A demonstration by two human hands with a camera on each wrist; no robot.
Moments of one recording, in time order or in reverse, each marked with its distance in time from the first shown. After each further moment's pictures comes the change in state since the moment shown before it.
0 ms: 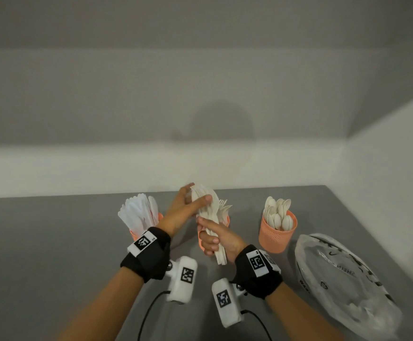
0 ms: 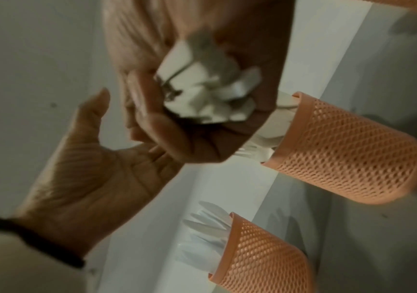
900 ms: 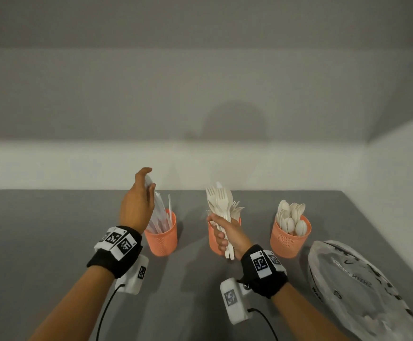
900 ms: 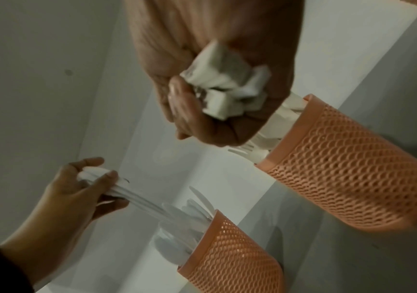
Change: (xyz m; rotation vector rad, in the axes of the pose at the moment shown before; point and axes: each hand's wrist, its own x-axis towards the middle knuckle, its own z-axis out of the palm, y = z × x) left_hand 0.002 -0.024 -0.109 0.880 0.626 0.513; right_hand 0.019 0.005 -0.001 -0.061 0.259 -0.019
